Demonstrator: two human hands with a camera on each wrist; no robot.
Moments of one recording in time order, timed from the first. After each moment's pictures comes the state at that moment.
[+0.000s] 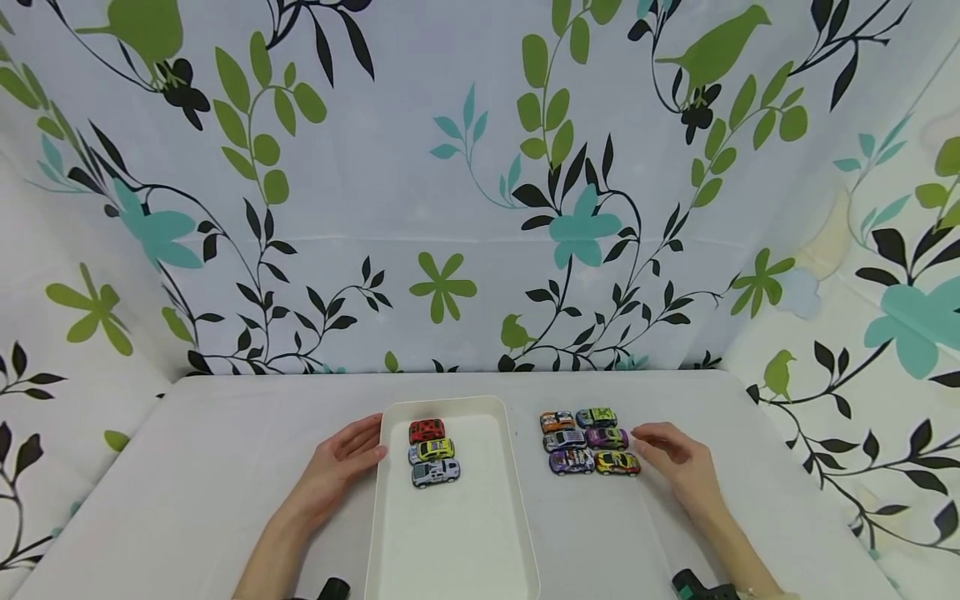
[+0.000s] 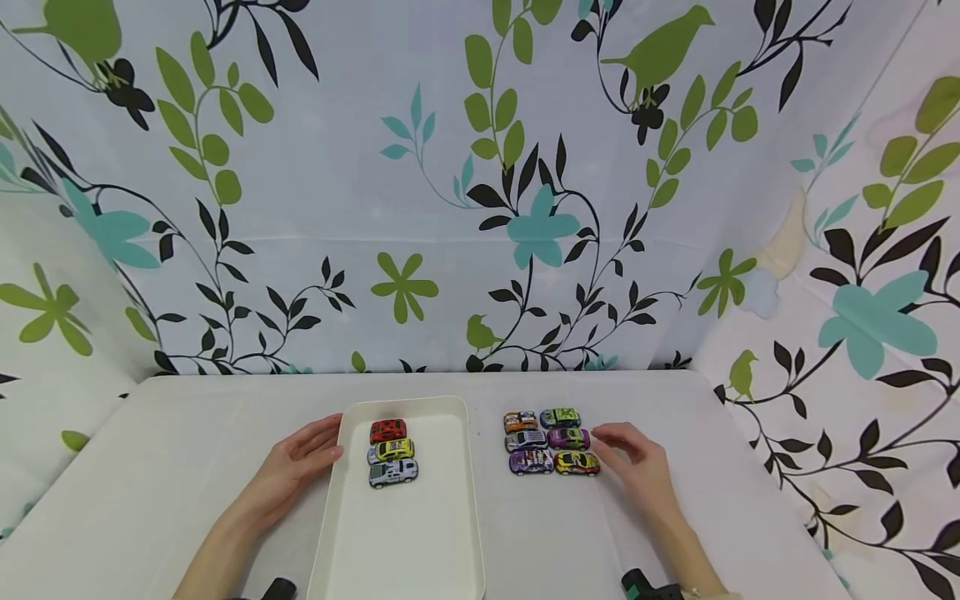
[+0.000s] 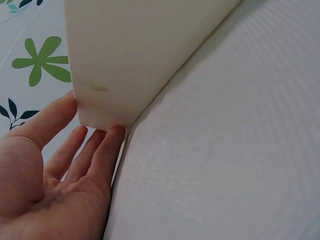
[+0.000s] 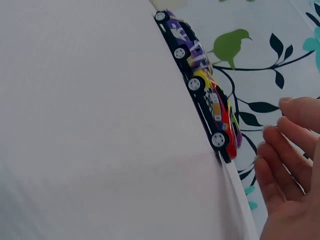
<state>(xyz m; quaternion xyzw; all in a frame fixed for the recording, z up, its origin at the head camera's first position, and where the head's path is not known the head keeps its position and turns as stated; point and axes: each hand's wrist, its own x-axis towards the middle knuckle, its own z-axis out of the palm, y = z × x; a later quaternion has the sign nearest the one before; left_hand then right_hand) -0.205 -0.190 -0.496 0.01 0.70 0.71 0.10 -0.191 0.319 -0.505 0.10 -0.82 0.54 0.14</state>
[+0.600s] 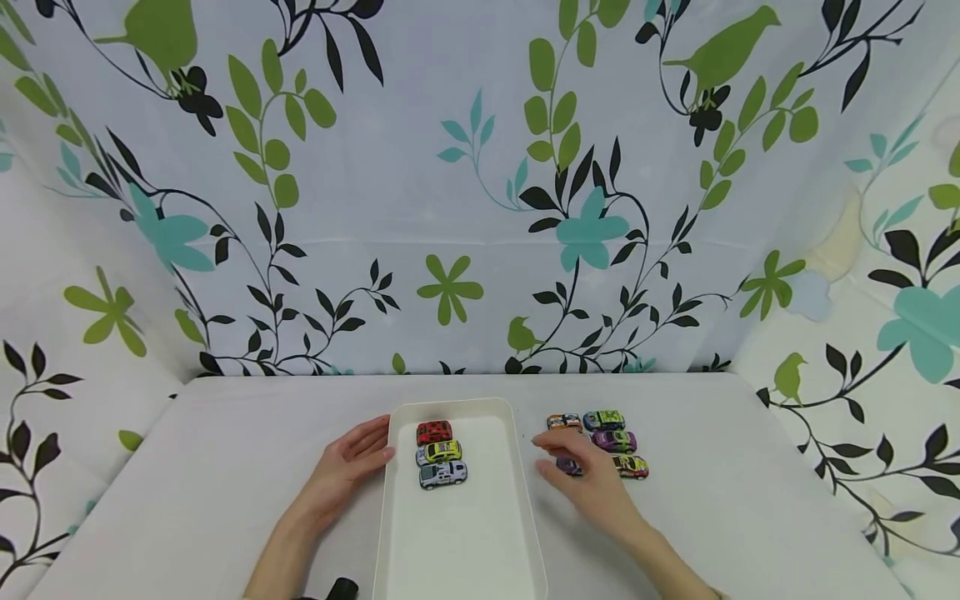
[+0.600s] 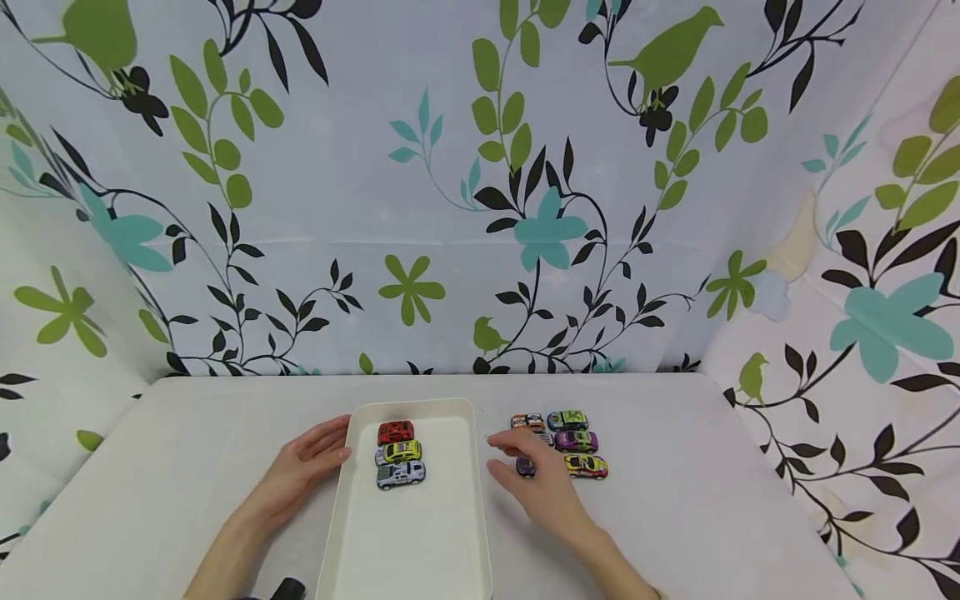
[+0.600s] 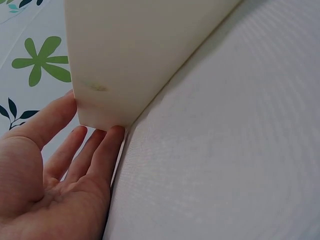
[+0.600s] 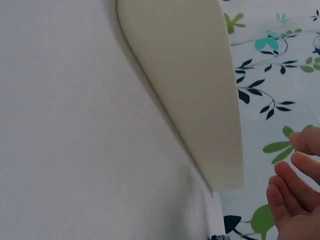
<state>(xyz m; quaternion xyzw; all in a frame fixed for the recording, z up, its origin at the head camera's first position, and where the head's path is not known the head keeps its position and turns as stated) -0.207 -0.192 -0.501 0.02 0.69 0.72 0.10 -0.171 0.181 -0.467 0.20 -0.82 0.52 0.08</state>
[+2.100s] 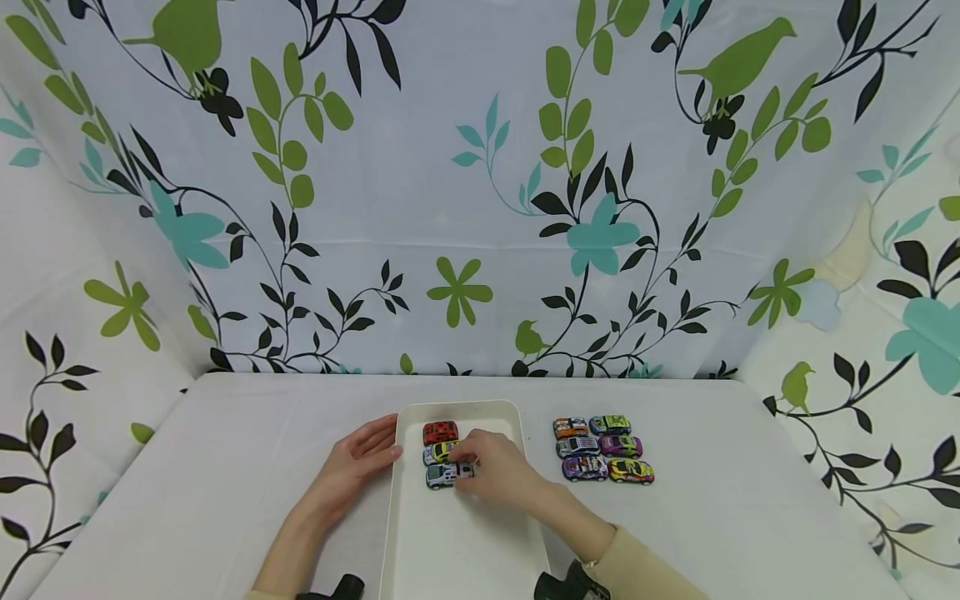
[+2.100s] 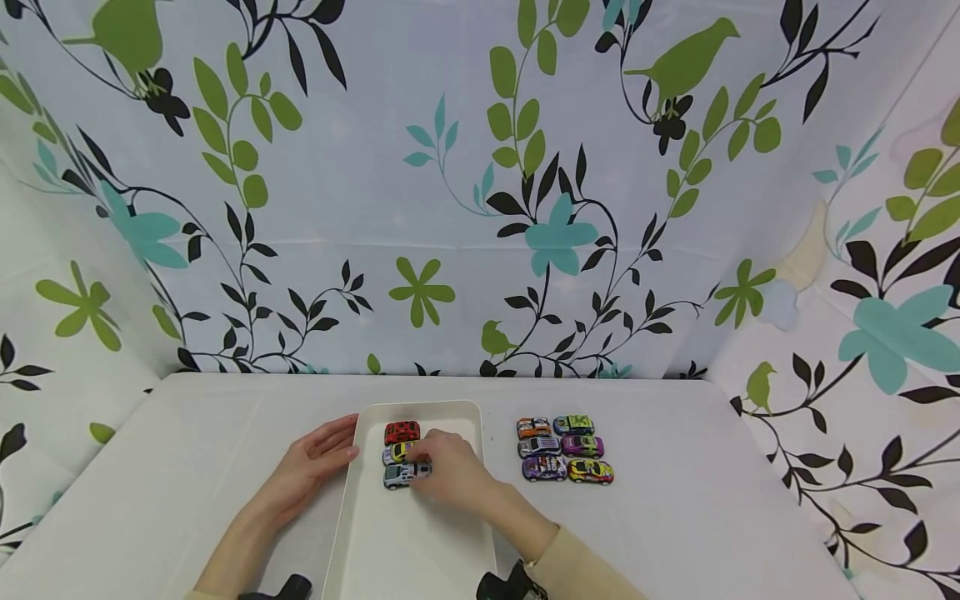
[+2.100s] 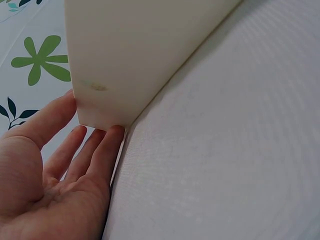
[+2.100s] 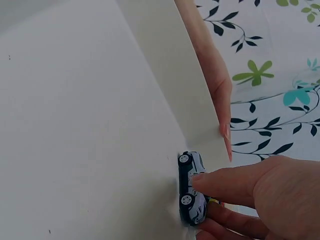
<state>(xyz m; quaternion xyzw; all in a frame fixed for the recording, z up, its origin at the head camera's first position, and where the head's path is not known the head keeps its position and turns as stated) -0.205 -0.191 -0.499 0.02 0.69 0.72 0.10 -0.205 0.065 -0.450 0.28 -0.90 0.32 -0.05</state>
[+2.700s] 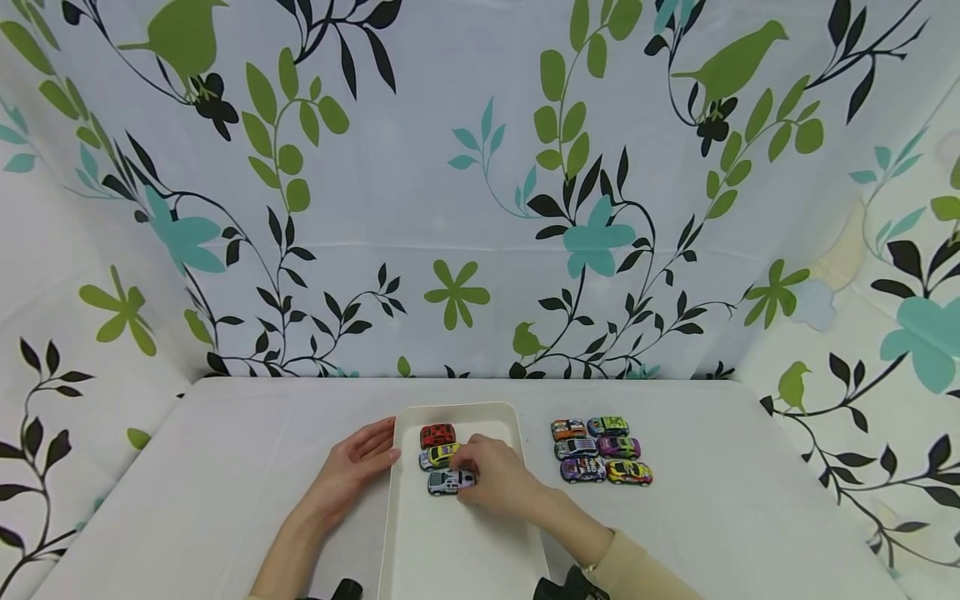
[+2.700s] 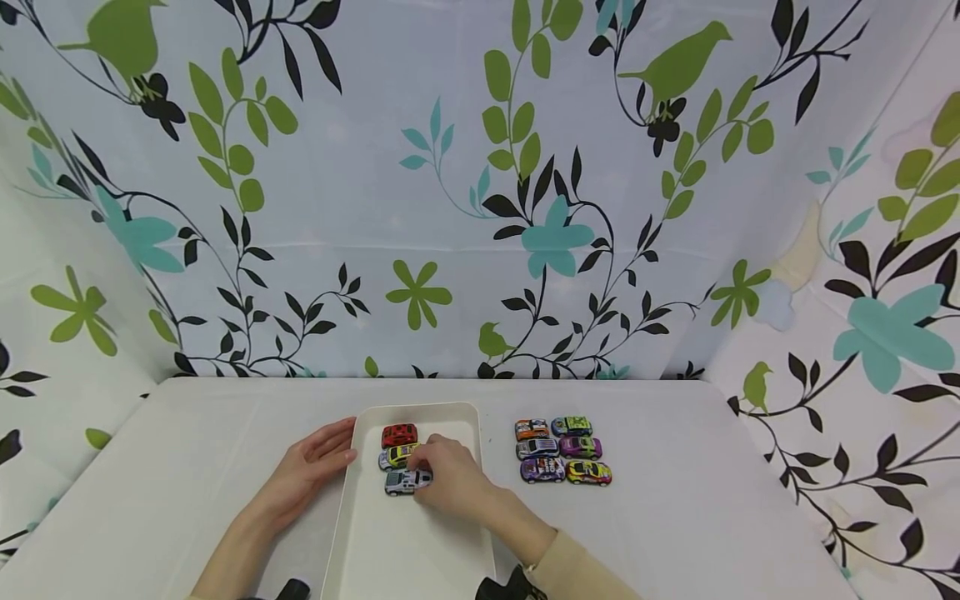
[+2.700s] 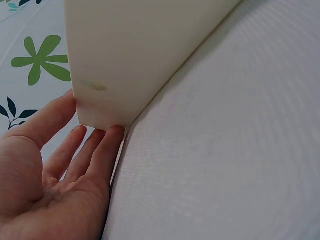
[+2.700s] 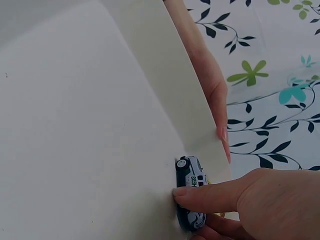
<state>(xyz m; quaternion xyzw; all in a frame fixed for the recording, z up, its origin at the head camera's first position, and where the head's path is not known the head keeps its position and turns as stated) -0.206 -0.192 -0.499 0.02 0.68 0.73 0.10 -0.202 0.068 -0.453 0.28 -0.90 0.33 -0.06</state>
